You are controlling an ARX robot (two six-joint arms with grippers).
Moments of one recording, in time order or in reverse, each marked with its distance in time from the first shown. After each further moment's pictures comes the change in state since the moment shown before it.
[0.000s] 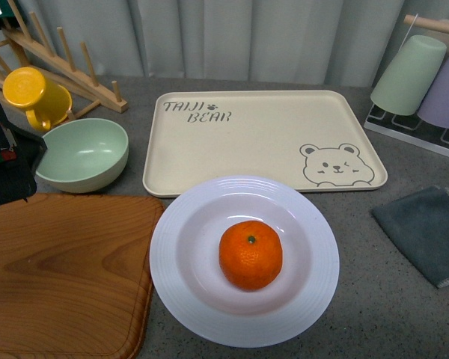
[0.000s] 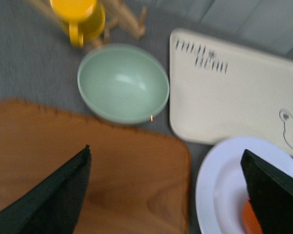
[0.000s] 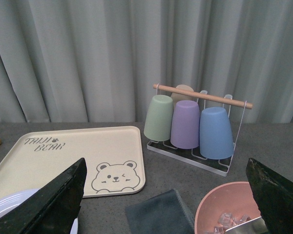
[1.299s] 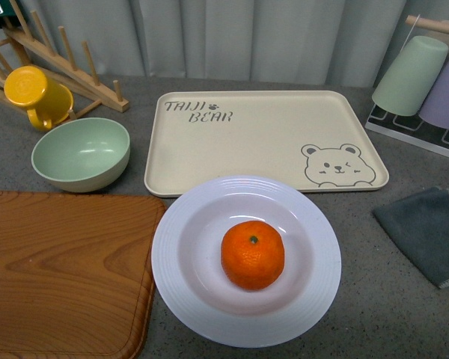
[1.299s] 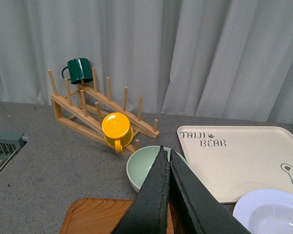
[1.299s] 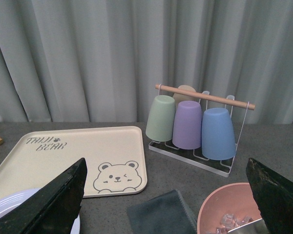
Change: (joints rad) left arm 0.293 -0.937 -0.268 -0.146 0.243 0.398; right arm 0.000 0.000 0.000 0.000 0.000 0.000
